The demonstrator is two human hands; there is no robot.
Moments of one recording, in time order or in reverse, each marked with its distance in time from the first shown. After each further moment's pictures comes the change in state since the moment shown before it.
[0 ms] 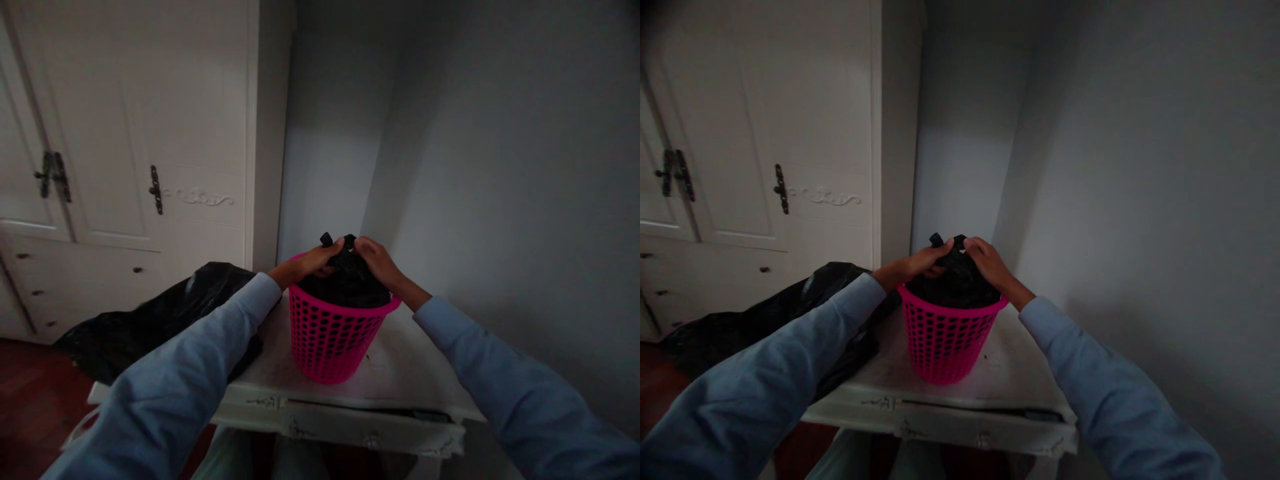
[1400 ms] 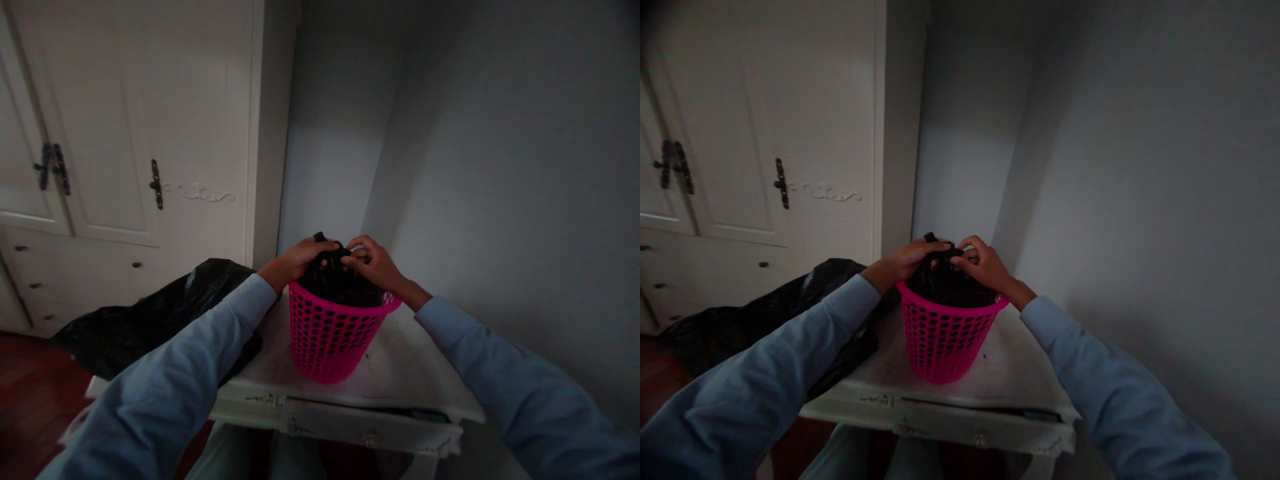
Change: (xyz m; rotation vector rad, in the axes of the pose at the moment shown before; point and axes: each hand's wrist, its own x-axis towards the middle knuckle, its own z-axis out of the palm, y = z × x) left_hand -0.010 0.008 -0.008 -0.210 0.147 0.045; right_hand -0.006 -0.001 0.001 -0.189 -0.187 -0.092
